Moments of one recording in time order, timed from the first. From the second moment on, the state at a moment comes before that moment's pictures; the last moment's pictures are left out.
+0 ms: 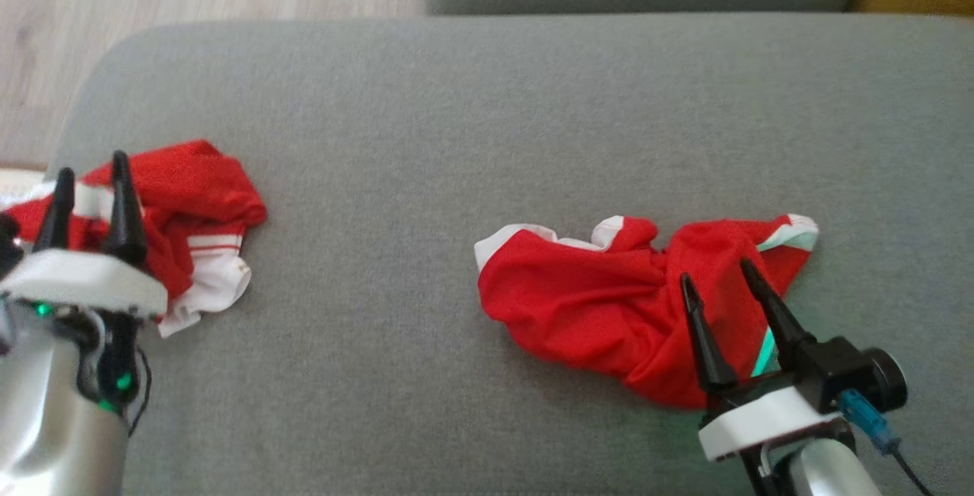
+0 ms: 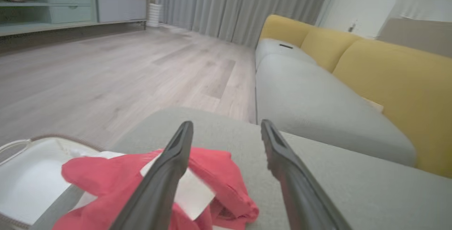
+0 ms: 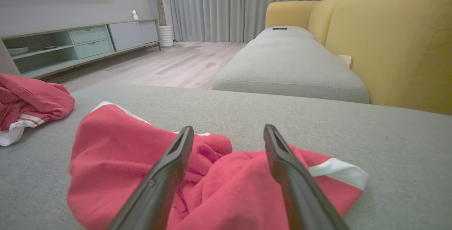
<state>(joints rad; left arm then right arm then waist) -0.38 0.32 -0.09 0.57 -0.56 -0.06 -0.25 -0.01 -0.06 0.14 0.22 0.03 0.12 -0.25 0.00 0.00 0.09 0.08</state>
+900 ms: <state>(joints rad) 0.26 0.06 -0.02 -0.04 -0.10 0.07 -0.25 0.08 -0.05 0.16 0.24 0.04 0.12 -0.25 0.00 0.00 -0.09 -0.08</state>
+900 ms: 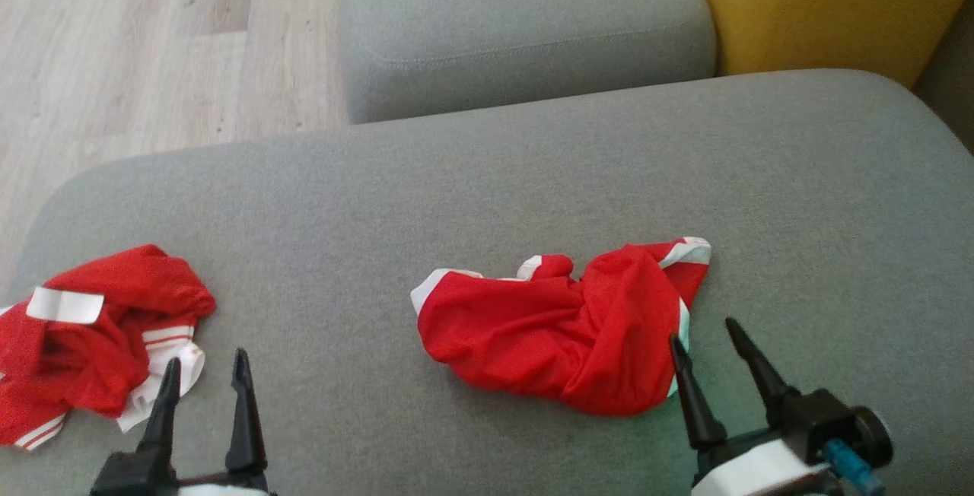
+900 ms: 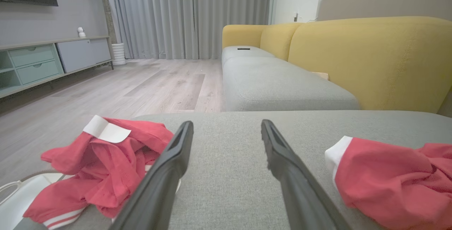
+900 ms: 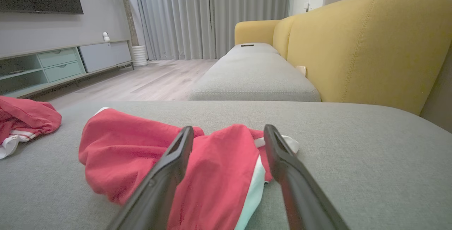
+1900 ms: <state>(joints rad) 0.32 0.06 -0.12 0.00 -0.10 0.11 -0.25 0.14 -0.05 0.18 0.24 0.05 0.12 -0.25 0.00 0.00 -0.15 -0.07</state>
